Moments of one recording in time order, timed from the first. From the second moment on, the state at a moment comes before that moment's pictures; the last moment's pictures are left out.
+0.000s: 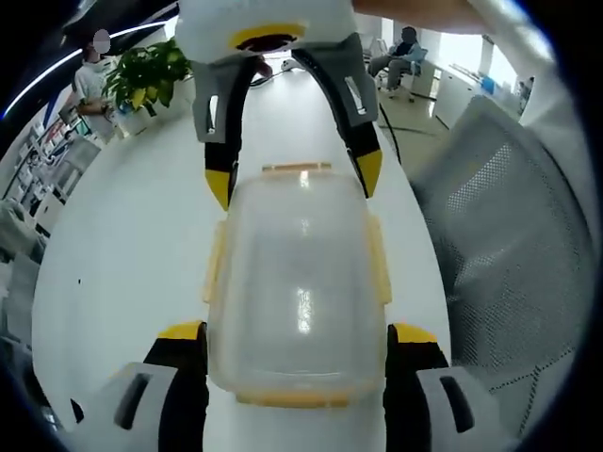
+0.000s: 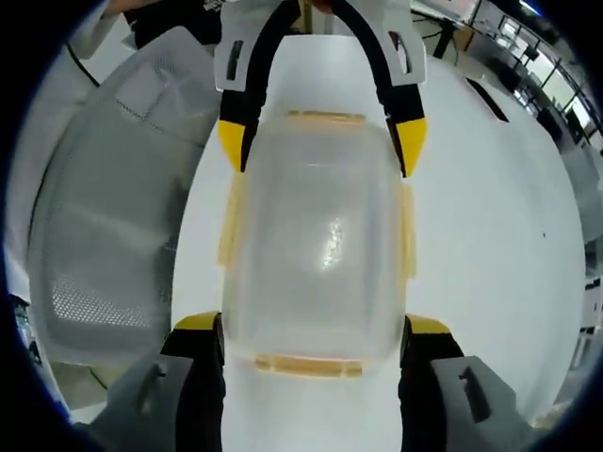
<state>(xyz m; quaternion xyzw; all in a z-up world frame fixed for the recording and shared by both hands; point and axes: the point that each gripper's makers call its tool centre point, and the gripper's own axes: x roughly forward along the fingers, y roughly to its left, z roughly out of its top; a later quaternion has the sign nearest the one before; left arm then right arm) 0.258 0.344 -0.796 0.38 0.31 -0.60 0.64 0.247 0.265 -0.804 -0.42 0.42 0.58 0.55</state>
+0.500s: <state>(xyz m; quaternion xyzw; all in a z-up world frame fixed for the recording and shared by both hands) 0.264 0.353 -0.795 0.37 0.30 -0.61 0.64 0.253 0.273 -0.805 -0.43 0.44 0.57 0.54</state>
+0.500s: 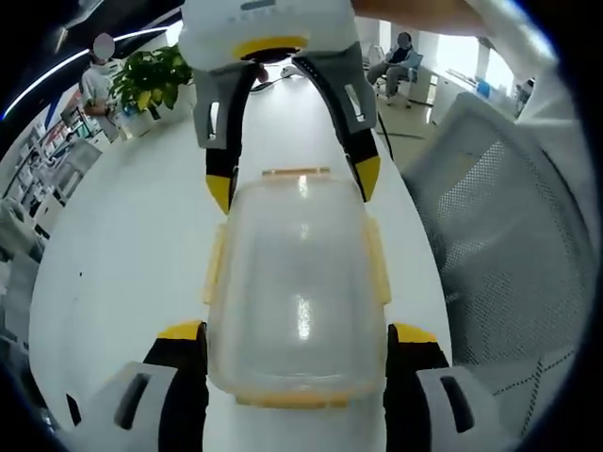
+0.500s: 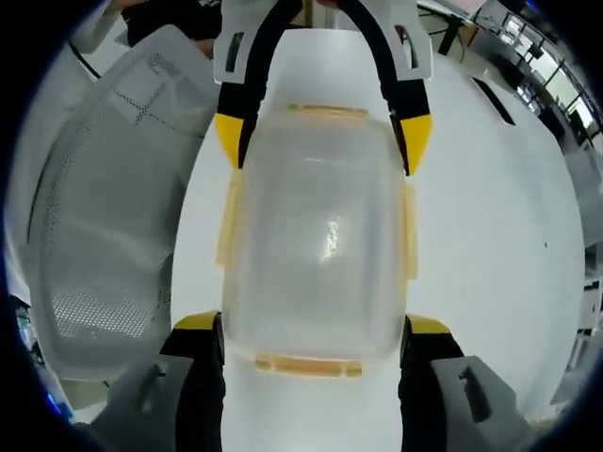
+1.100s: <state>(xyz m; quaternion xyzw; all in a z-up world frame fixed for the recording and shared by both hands) 0.323 0.352 -0.795 0.37 0.30 -0.61 0.63 0.313 0.272 -0.804 -0.45 0.44 0.56 0.54</state>
